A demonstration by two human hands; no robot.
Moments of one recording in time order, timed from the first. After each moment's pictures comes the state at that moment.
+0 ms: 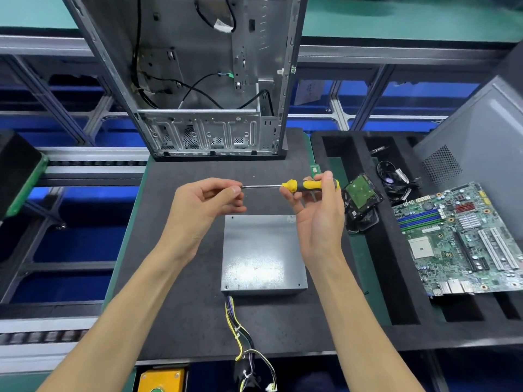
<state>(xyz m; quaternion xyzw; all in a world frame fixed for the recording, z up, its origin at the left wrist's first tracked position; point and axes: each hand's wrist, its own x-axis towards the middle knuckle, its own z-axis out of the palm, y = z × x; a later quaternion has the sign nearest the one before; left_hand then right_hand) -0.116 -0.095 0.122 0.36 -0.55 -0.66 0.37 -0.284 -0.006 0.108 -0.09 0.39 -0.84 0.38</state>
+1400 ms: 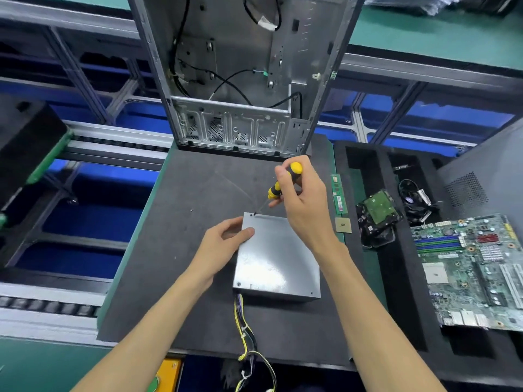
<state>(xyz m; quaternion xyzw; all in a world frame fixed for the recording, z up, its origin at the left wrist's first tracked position) -0.096 -0.077 0.017 0.49 -0.51 -0.66 0.25 -0.269 -0.044 0.111 -0.51 0.59 -0.57 0.25</state>
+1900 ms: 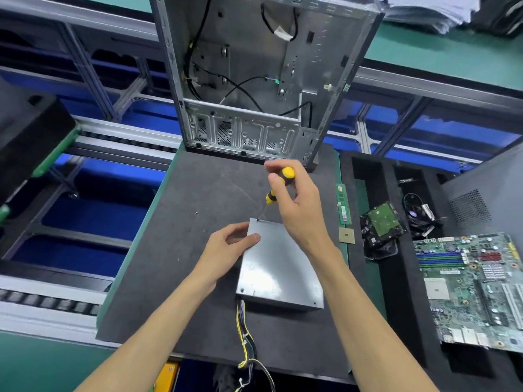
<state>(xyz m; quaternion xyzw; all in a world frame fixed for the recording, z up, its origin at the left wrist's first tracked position) -0.094 -0.076 0.017 0.47 -0.50 -0.68 0.26 -0.254 -0.061 0.108 -0.54 0.57 -0.56 0.24</state>
